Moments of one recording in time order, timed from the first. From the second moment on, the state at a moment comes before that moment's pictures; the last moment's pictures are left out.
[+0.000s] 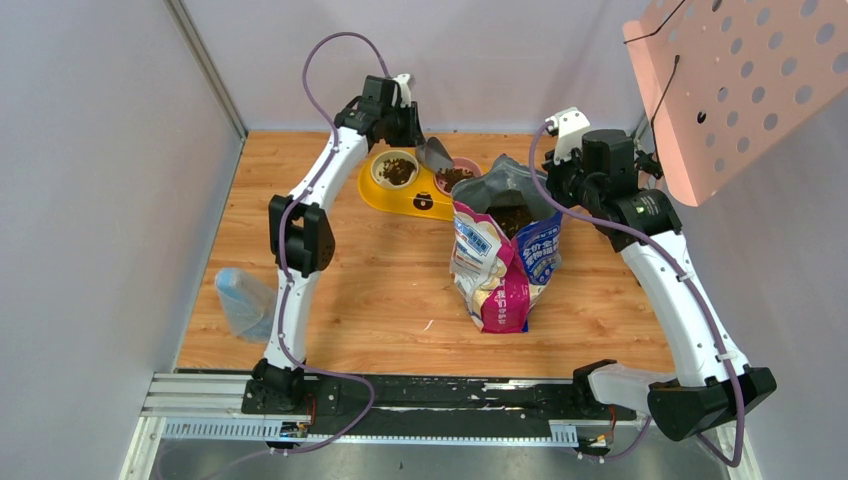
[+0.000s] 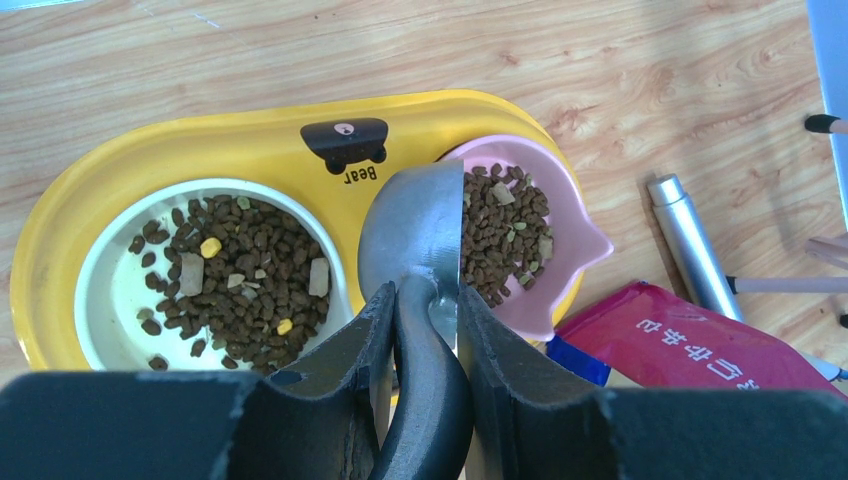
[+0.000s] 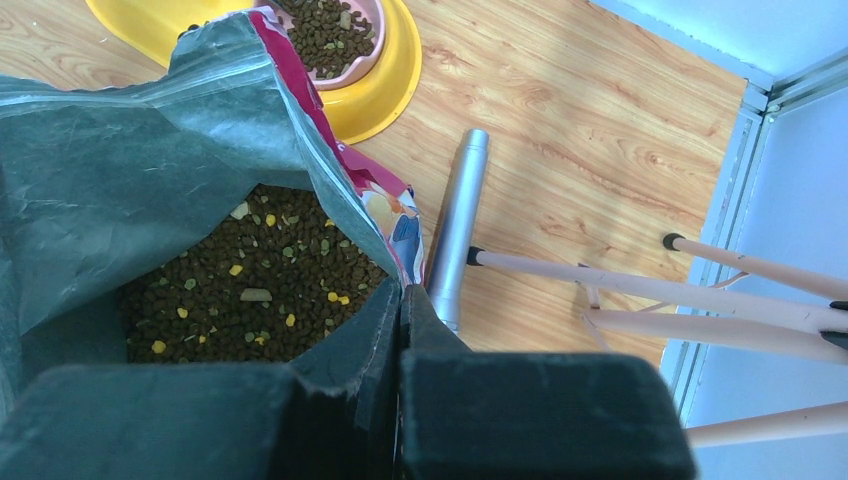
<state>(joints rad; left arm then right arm) -0.35 2.36 2.37 -0.66 0.27 -0.28 0.31 1.21 1.45 -0.78 0.03 -0.15</state>
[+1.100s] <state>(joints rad) -0.41 2.23 2.24 -0.61 0.16 -0.15 0.31 1.17 1.40 -0.74 0.03 -0.15</state>
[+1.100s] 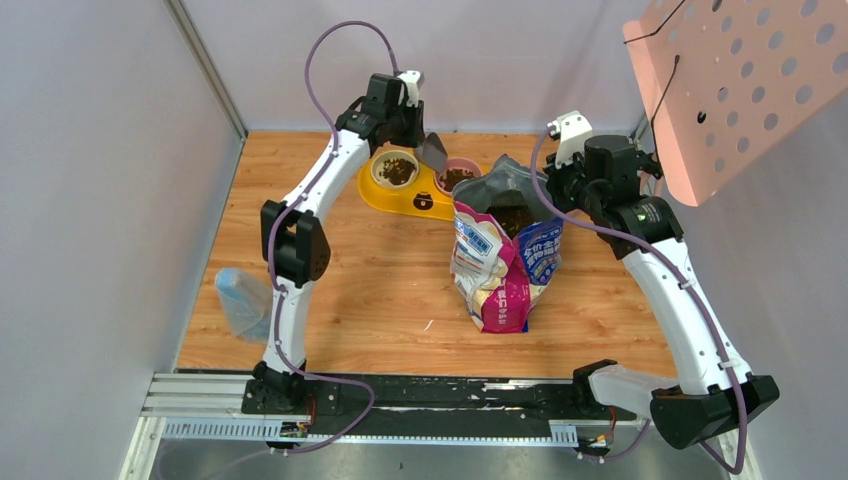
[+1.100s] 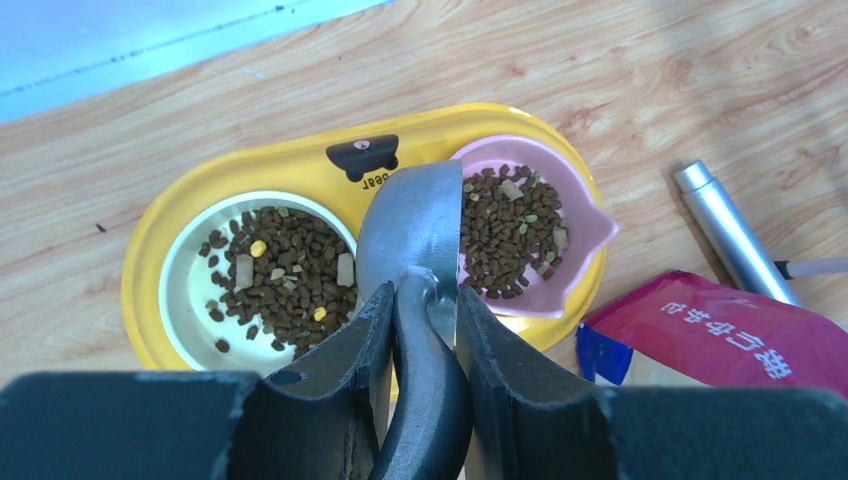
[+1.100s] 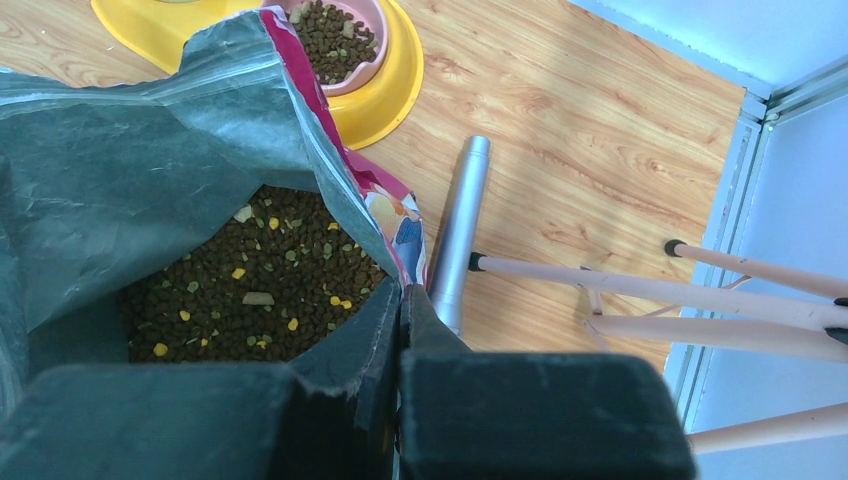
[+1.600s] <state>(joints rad) -0.46 2.08 2.11 -0.49 0.08 -0.08 0.31 1.18 1.40 -0.73 0.02 -0.15</state>
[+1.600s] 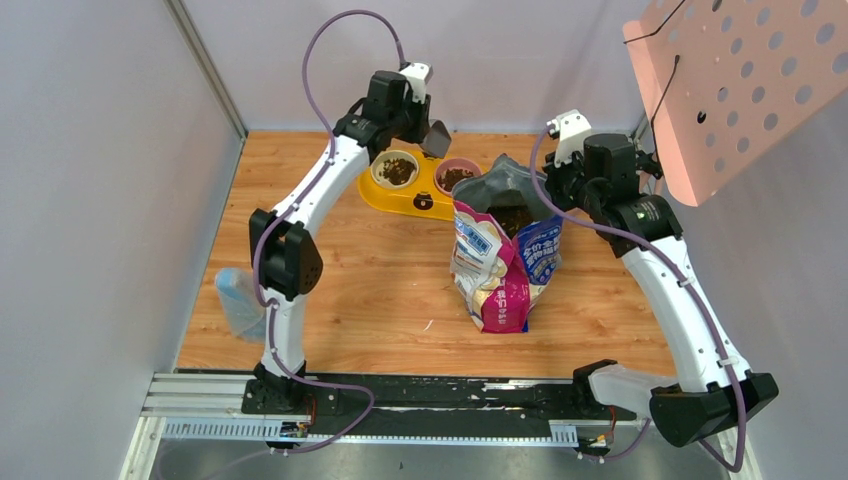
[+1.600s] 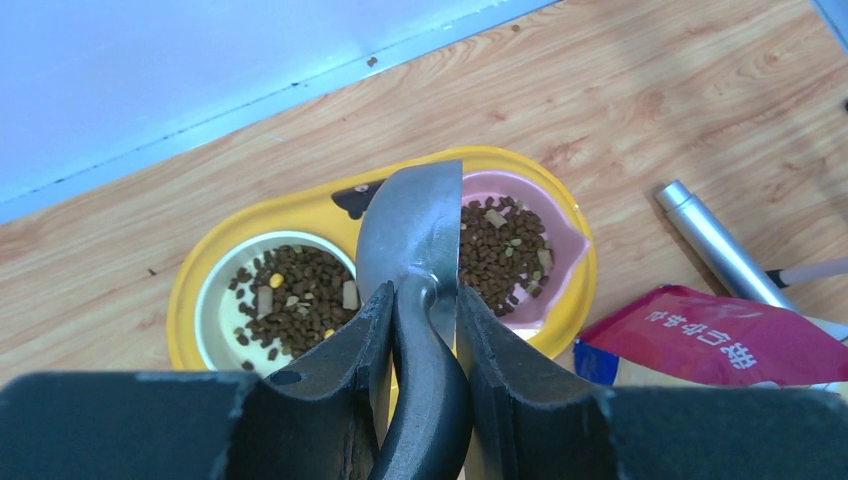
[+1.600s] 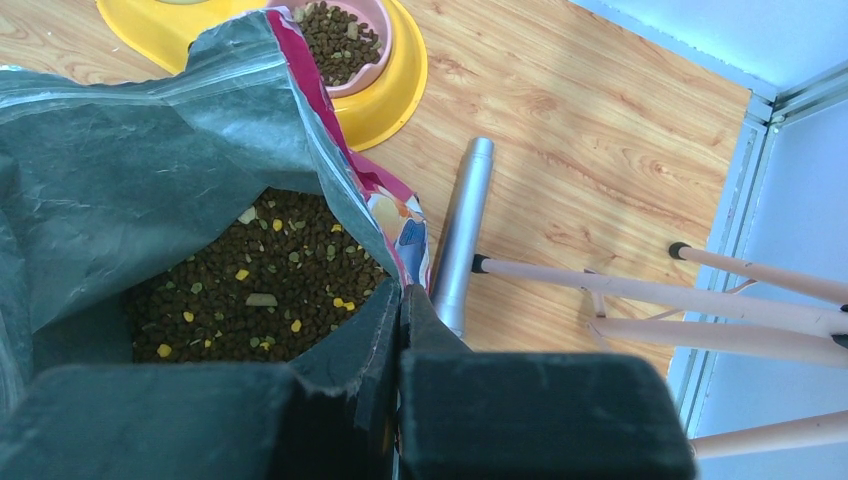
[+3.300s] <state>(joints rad) -0.33 1.48 1.72 -0.87 0.33 0.09 0.31 1.18 1.39 -0.70 0.01 -0.06</state>
